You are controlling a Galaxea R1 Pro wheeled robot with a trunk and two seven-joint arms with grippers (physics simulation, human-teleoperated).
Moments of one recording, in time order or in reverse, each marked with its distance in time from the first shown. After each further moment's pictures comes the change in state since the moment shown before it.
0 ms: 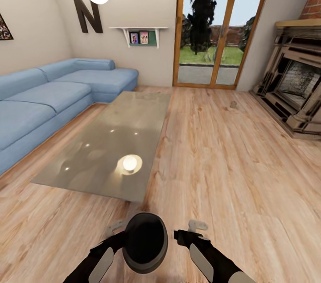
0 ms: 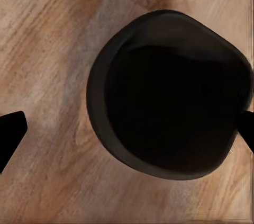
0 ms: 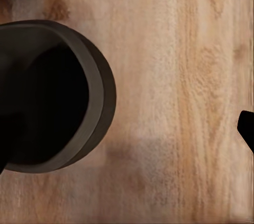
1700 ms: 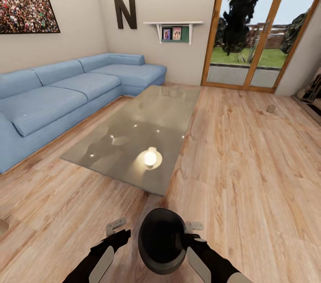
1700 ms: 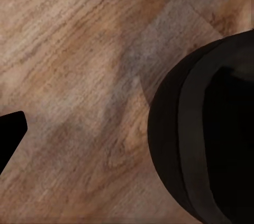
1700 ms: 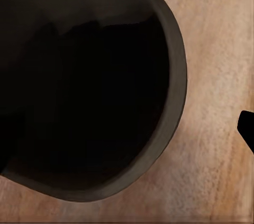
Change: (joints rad) left arm 0.000 -0.001 -0.001 -0.016 0.000 0.002 0.000; right arm 0.000 0.006 0.073 0.000 0.023 0.014 -0.005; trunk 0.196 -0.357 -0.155
